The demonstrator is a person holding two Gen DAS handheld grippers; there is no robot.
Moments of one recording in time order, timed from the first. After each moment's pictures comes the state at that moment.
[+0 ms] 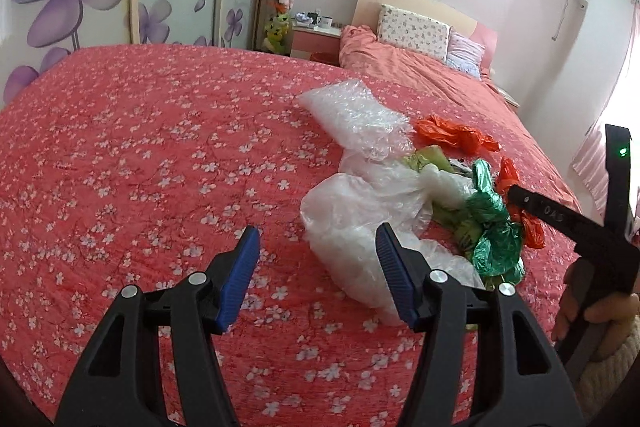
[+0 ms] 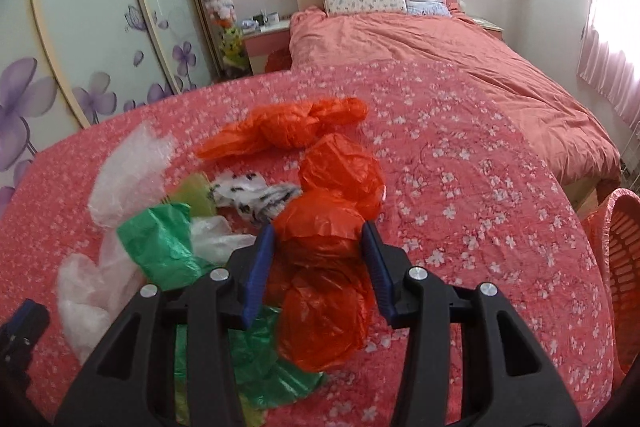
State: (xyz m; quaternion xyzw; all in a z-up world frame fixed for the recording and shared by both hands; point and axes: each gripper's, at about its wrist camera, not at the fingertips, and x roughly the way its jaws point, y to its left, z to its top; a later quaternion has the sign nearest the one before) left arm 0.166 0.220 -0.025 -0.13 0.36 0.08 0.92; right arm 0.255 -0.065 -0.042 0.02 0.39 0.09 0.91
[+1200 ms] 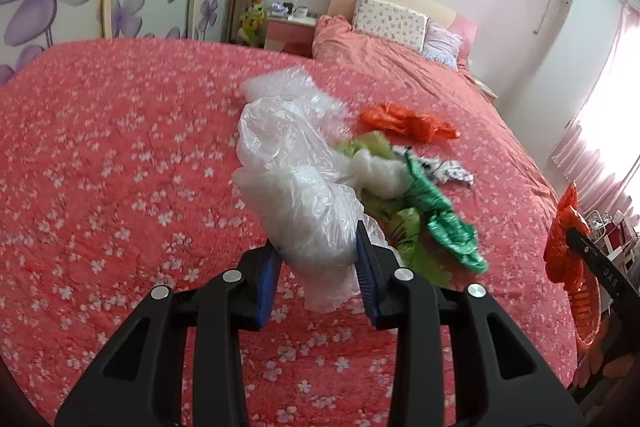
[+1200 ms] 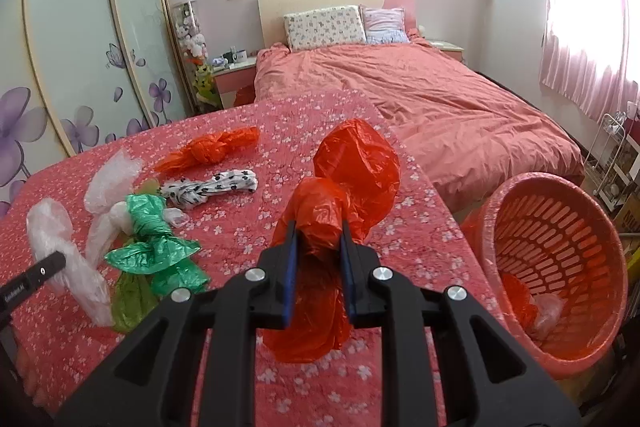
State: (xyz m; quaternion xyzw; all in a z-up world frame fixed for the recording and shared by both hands) left arm 0.165 0.170 -0.010 -0.14 0.36 0.03 0.92; right arm 0.169 -0.181 -0.004 0.04 0.33 0.04 0.94
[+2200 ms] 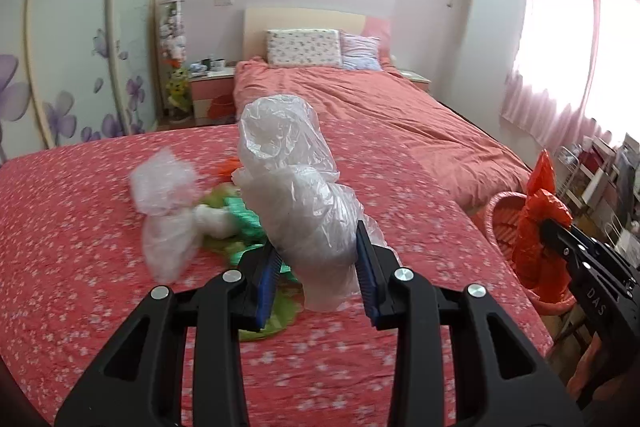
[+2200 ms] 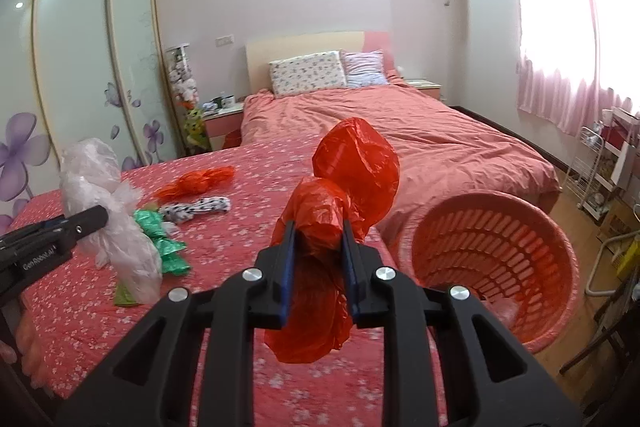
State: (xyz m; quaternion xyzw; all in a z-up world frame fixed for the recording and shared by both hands) left arm 0.157 0.032 0.036 -0.02 0.30 -0.07 0.95; right arm 0.084 -0.245 0.026 0.05 0.25 0.01 0.97
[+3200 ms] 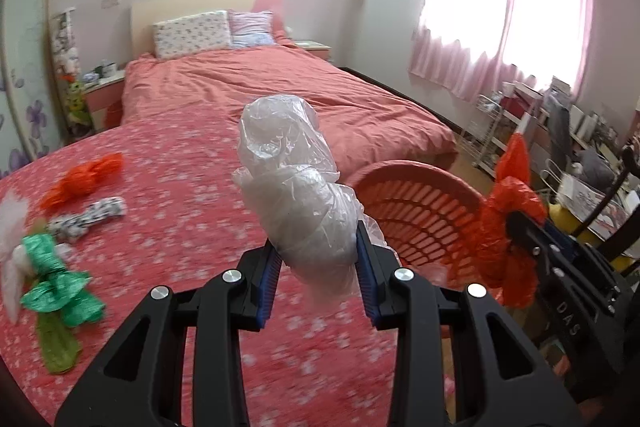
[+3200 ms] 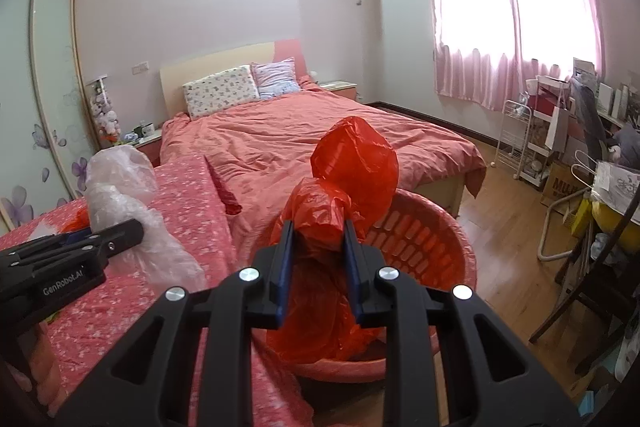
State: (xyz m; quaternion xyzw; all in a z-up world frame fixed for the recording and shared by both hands) left arm 0.191 -0.144 0.008 0.03 0.33 -0.24 0.91; right arm 0.069 -0.380 0.005 0.10 0.23 -0.13 0.96
